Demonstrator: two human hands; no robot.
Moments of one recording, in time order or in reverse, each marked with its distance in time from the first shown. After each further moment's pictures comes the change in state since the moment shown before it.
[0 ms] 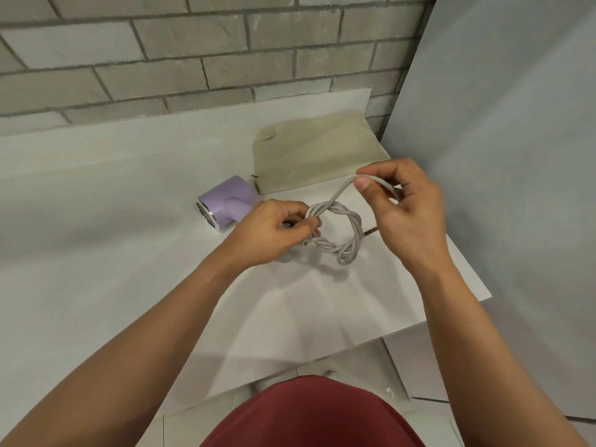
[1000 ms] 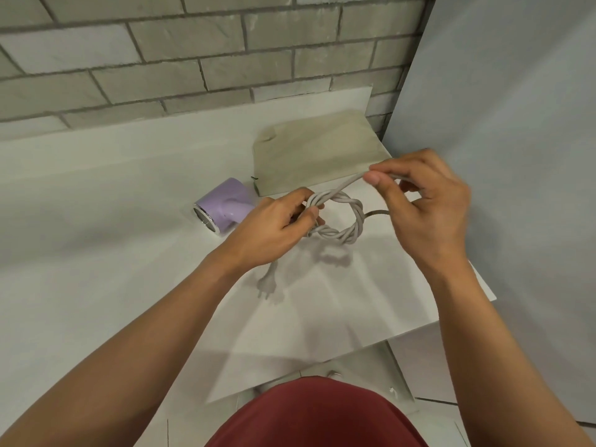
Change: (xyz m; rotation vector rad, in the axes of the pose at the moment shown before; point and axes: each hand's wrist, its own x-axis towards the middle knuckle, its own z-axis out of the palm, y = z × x) left_hand 0.007 0.015 0.001 0.203 0.047 0.098; right_hand 0.010 0.015 -0.014 -0.192 0.114 -0.276
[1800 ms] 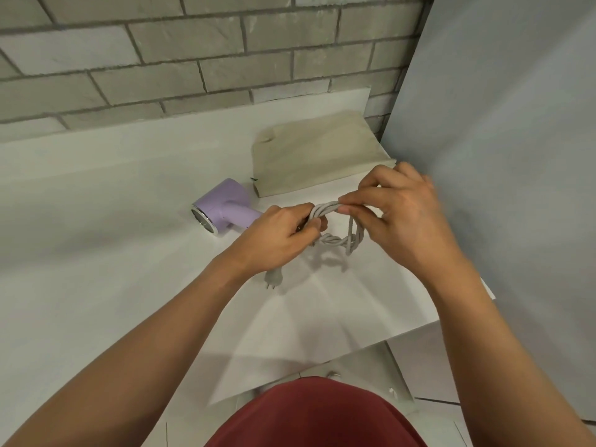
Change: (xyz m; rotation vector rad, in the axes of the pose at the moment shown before) left_hand -0.002 -0.006 0.006 0.046 -0.093 -0.030; right_hand 0.000 -0.008 0.001 -0.376 -0.353 -0.197
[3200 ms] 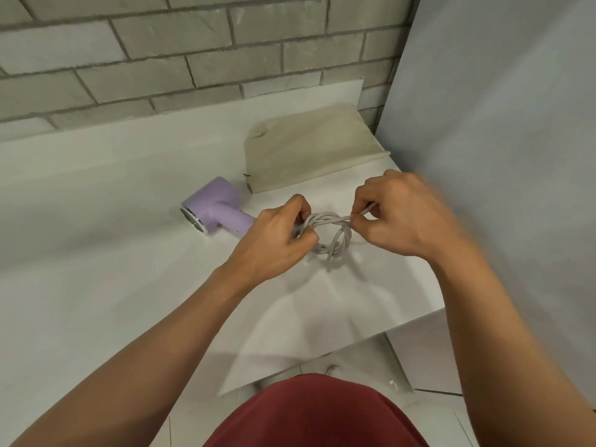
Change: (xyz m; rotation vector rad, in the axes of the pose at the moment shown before) left_hand -0.006 0.002 0.026 0.004 0.174 0.042; right_hand 0.007 0.008 -0.022 -0.023 -0.447 0.165
